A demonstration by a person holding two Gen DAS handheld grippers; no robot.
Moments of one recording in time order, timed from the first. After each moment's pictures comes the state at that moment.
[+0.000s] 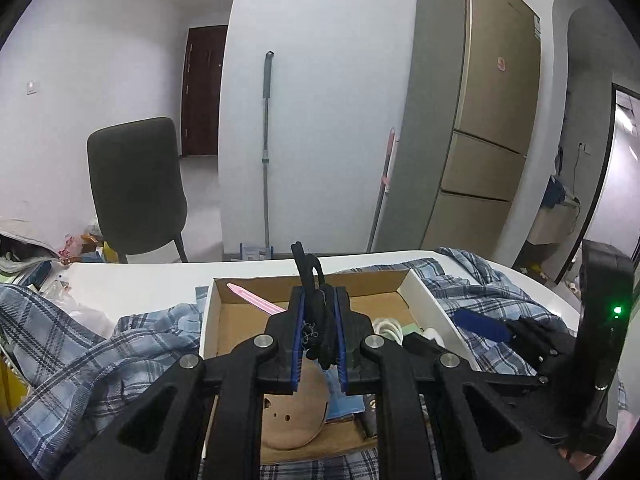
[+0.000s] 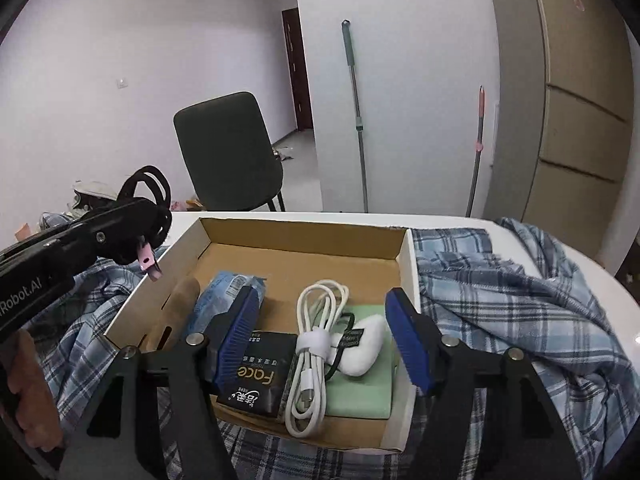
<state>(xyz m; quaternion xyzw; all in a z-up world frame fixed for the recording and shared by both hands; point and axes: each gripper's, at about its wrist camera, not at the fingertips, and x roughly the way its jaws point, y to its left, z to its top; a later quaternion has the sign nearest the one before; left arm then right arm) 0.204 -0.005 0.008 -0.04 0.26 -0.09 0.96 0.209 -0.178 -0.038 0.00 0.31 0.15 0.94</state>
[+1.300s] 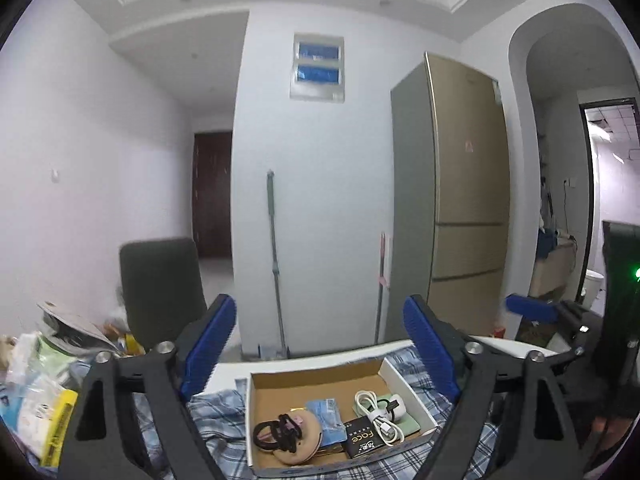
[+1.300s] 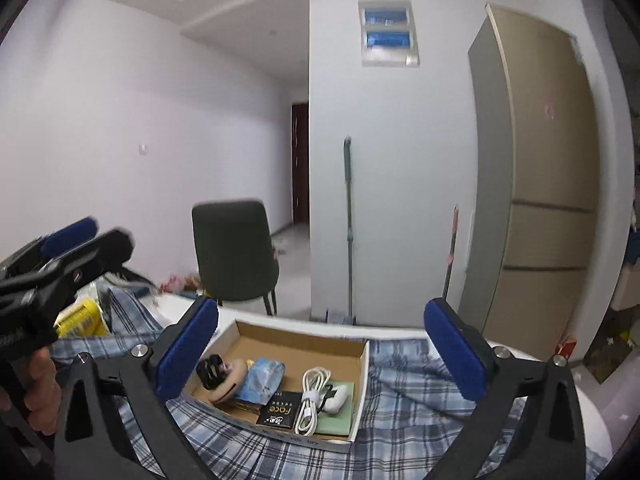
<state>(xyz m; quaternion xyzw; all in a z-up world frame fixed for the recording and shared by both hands) 0.078 -0.007 0.105 -0.01 0.08 -0.08 0.99 0.080 -0.204 0.092 -0.02 0.11 0.14 0.98</state>
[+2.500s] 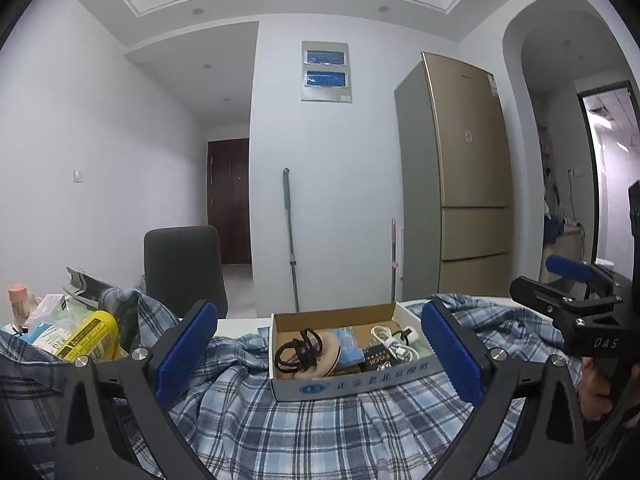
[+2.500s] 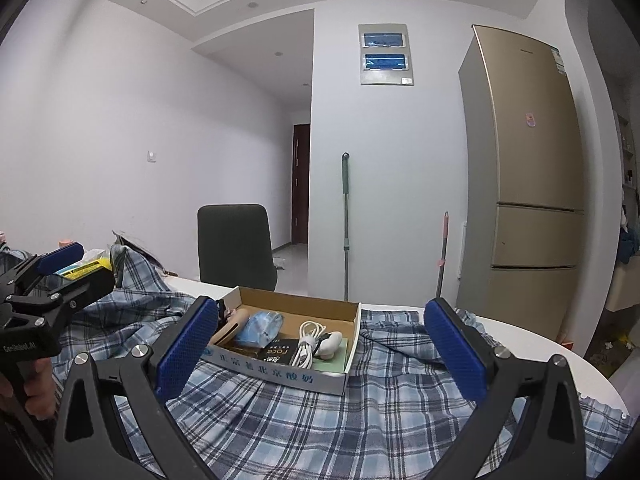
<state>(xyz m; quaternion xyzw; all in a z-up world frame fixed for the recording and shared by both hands) -0.016 0.014 0.018 0.01 0.05 -0.05 1.00 0.010 -0.229 0.016 -0.03 0.07 0.14 0.99</state>
